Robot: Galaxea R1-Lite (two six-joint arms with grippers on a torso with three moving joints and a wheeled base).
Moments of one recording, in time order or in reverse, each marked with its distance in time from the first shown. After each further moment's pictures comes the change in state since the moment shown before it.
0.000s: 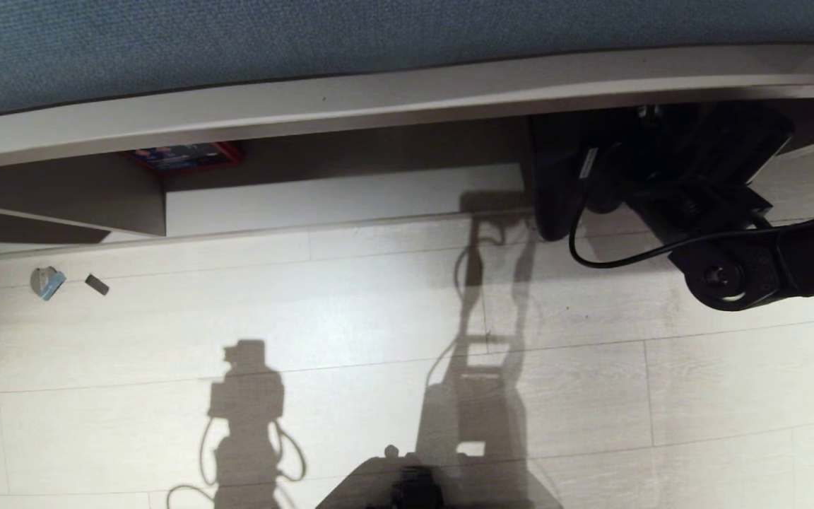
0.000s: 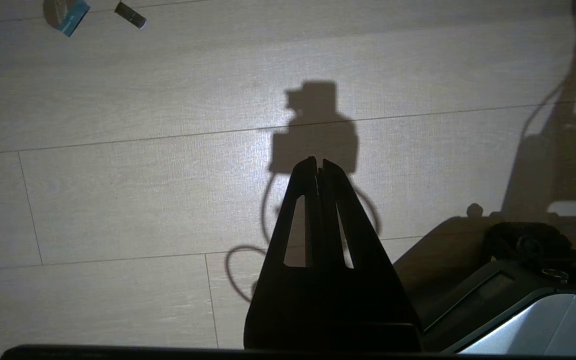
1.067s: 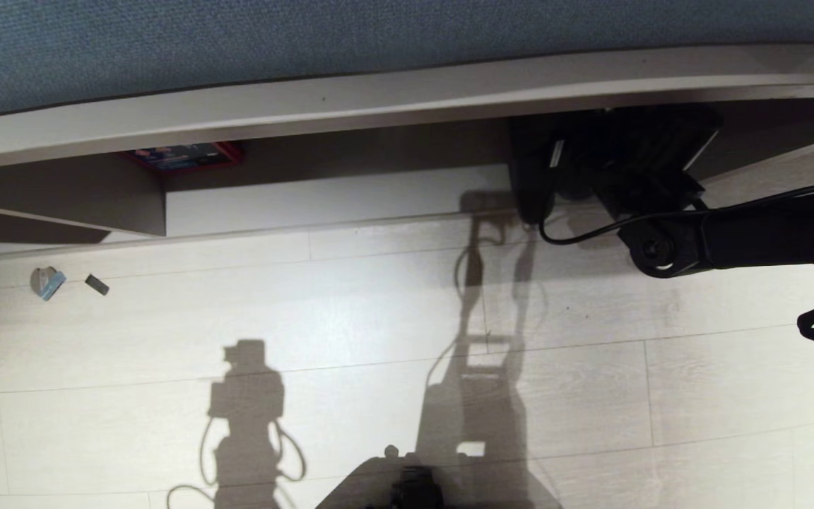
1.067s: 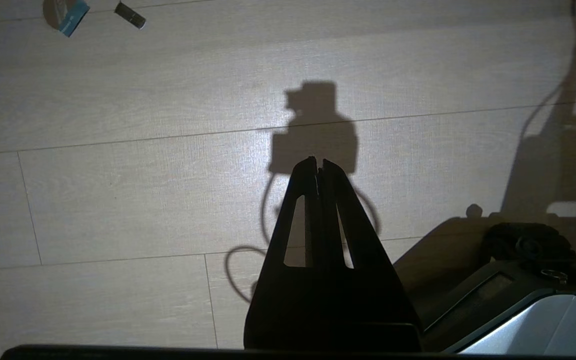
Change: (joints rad) left arm 0.000 0.000 0.000 -0.001 -0.001 -0.002; right arm -0.007 0.208 -0.333 0.095 0.036 -0.020
